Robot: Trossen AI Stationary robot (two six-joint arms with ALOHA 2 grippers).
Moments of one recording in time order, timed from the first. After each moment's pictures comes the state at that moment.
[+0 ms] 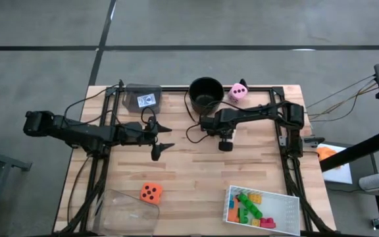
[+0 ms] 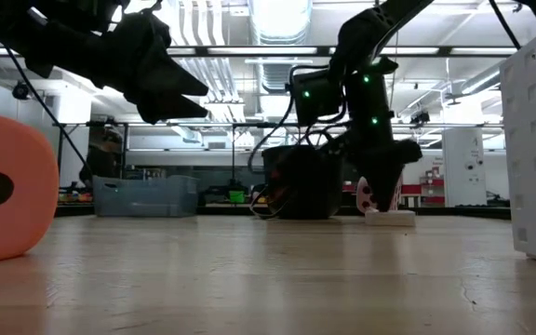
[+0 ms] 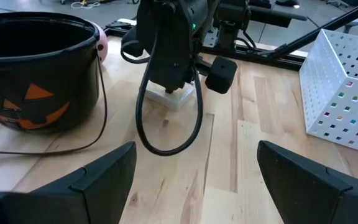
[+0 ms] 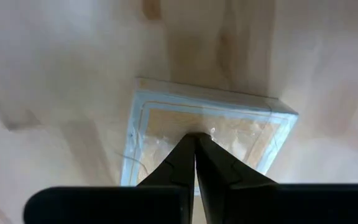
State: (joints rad) left arm 0.00 1.13 0.42 0.36 -0.14 -0.17; right arm -0.17 1.96 1.29 -1.03 0.17 -0.04
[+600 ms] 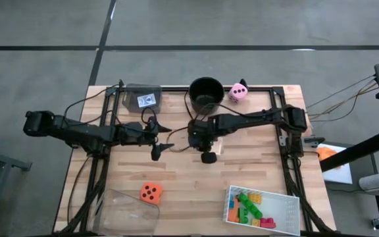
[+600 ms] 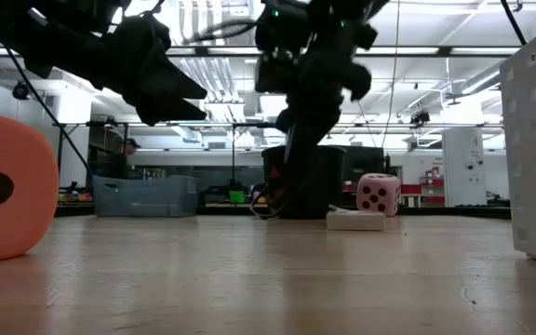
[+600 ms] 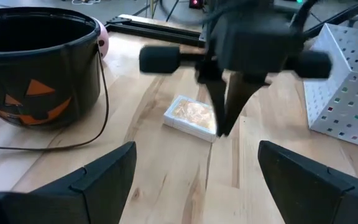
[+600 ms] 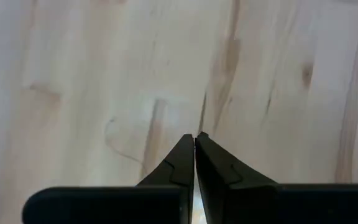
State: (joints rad) left arm 0.00 1.13 0.42 0.34 -0.14 -0.16; right arm -0.05 1.93 1.44 -0.68 -0.19 -0.17
